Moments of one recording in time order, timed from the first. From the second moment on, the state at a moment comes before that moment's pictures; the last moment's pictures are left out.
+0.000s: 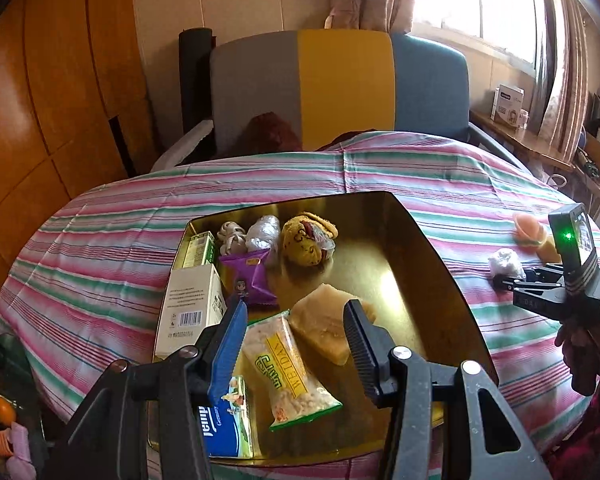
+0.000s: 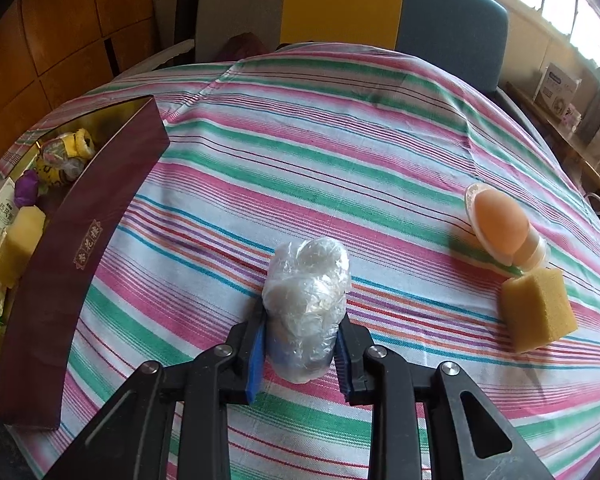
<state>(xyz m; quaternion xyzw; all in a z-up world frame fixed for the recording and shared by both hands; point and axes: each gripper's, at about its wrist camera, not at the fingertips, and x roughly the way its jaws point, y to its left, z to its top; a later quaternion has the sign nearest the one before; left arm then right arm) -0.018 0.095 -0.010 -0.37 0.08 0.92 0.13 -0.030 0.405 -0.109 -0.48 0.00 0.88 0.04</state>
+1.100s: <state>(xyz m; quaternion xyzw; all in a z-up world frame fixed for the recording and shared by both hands) -0.018 0.044 -0.022 -0.39 0.03 0.91 0.12 -0.077 0.291 -0.019 -0.43 0.05 0.90 -0.08</state>
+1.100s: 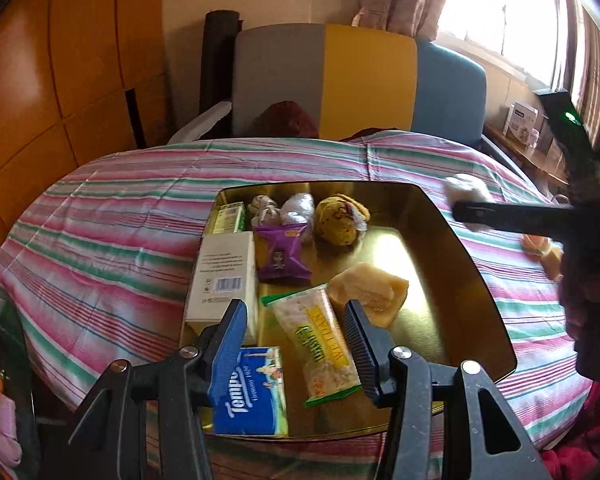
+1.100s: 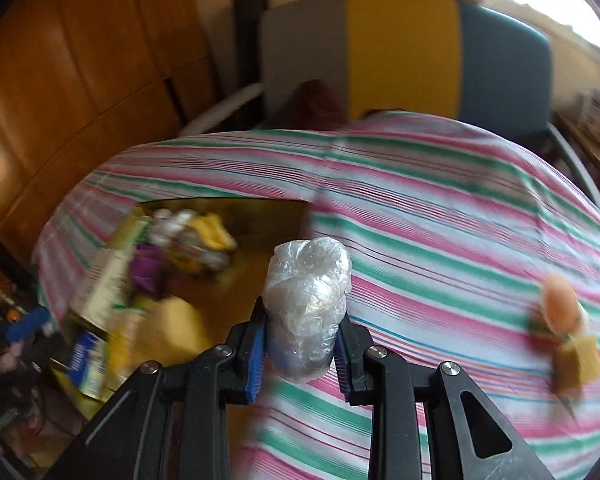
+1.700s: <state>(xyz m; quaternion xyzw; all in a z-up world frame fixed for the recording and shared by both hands) -0.026 0.007 -0.029 -0.40 0.00 0.91 0.08 -0.161 0.214 -0.072 -0.49 -0.06 0.87 -0.04</state>
